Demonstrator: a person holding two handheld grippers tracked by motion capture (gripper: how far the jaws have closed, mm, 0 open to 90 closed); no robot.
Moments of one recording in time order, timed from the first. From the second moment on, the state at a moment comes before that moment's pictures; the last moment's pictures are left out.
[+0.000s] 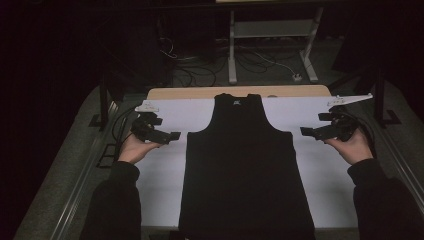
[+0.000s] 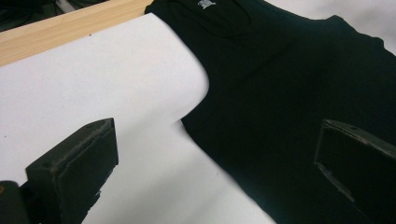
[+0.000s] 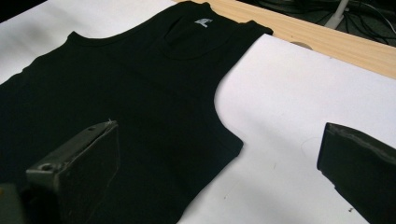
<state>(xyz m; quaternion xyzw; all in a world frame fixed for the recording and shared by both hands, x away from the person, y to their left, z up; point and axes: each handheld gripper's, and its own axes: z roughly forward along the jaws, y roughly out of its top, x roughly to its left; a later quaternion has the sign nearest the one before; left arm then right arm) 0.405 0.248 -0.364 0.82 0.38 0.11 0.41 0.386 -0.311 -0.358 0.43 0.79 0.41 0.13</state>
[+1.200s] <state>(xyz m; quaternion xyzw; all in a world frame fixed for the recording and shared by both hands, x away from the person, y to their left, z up) 0.439 0.239 -0.410 0.82 0.40 0.08 0.41 0.425 -0.304 -0.405 0.46 0.79 0.40 0.10</state>
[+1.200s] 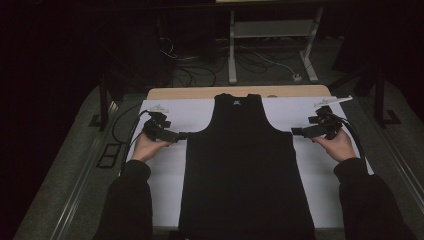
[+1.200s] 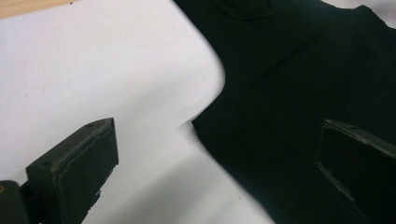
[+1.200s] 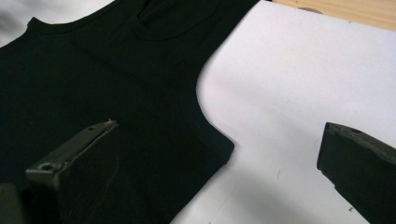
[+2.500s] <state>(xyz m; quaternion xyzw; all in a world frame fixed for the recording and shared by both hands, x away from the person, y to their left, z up) 0.454 0.234 -0.440 0.82 0.42 0.02 0.40 0.446 -0.292 -0.444 0.47 0.80 0.38 0.04</state>
